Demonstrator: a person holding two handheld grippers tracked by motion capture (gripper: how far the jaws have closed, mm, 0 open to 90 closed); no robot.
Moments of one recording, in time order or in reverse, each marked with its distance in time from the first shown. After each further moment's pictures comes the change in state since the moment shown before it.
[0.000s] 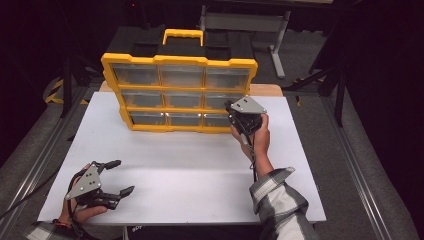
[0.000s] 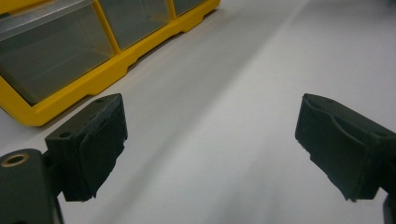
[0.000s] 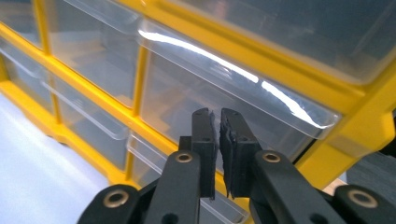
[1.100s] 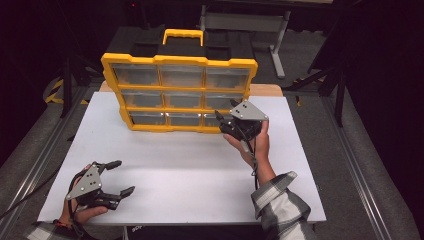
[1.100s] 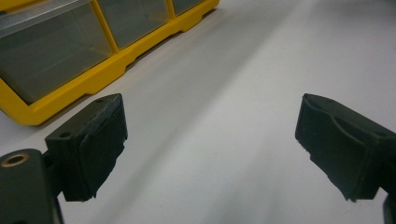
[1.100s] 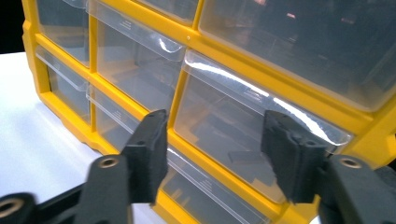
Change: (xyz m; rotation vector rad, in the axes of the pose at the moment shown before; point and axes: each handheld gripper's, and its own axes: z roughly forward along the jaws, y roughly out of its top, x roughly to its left) left arm -0.001 0.000 0.002 0.007 -0.001 -0.003; right arm 0.014 0.006 -0.018 -0.058 0.049 -0.018
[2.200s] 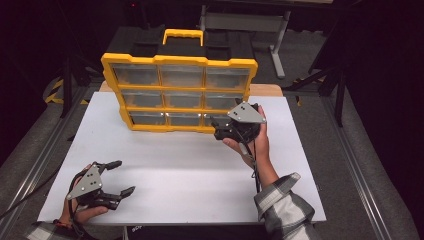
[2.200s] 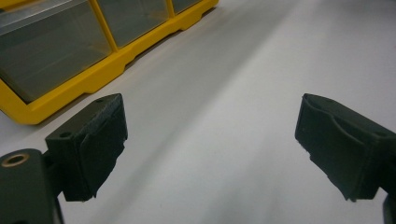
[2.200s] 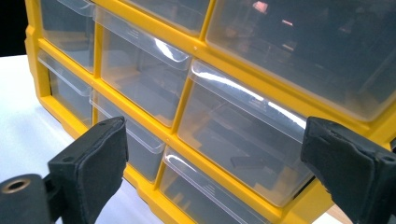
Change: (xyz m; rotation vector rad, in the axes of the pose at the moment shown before) left arm 0.000 0.000 0.000 0.003 -0.001 0.000; right arm 0.008 0.004 -0.005 -0.015 -0.020 -0.016
